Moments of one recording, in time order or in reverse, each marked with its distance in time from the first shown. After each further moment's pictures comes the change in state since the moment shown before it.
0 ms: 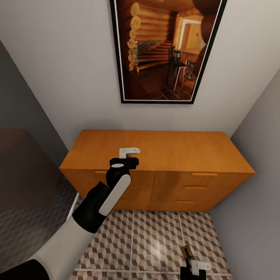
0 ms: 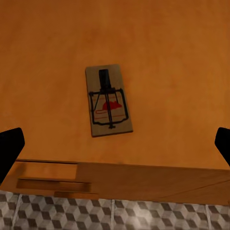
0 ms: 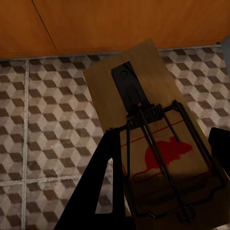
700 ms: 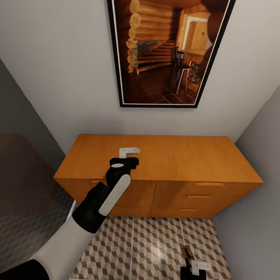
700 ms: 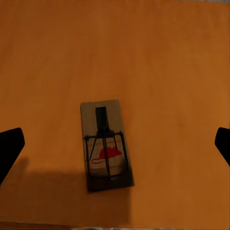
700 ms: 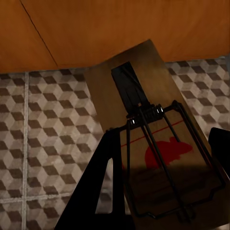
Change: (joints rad) left arm 0.000 0.000 0.000 -0.003 0.001 0.000 0.000; right arm 0.000 0.000 0.000 0.000 0.000 0.000 0.000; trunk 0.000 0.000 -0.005
